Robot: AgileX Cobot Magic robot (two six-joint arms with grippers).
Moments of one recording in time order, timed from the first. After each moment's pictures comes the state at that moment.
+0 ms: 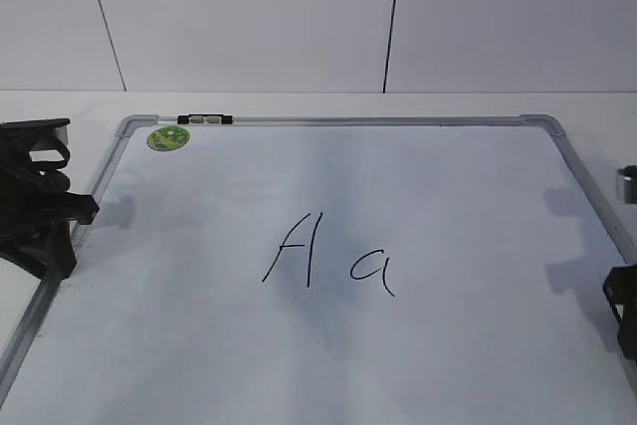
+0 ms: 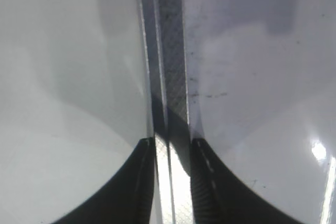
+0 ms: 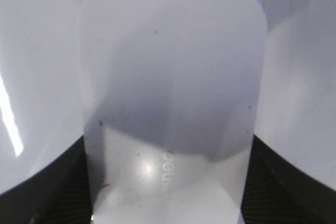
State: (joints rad) left arm -0.12 1.87 -1.09 -0.21 0.86 0.07; right arm 0.08 1.49 -0.79 -0.07 0.97 0.08
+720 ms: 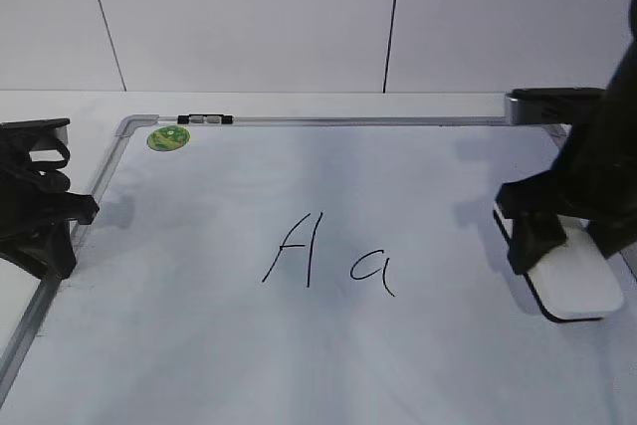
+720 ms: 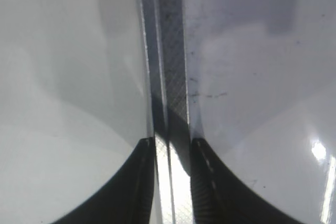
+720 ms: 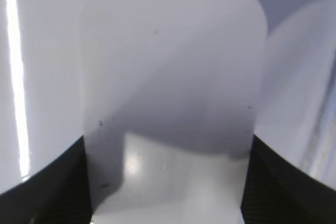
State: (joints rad) left arm -0.12 1.87 -1.09 -0.21 0.86 0.07; right arm 0.24 1.64 -1.11 0.03 1.08 0.03
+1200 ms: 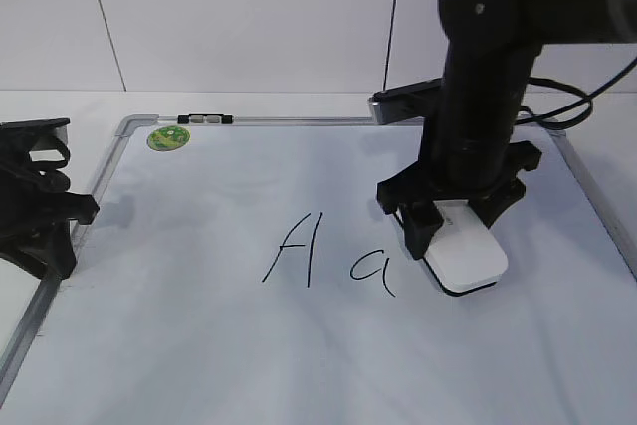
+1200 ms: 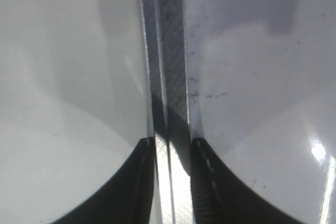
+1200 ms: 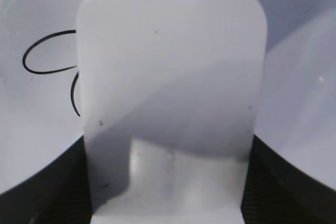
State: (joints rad) left arm -0.12 1.87 -1.09 -0.21 0.86 0.06; right arm 0.48 1.92 -1.45 -0.05 1.18 0.07
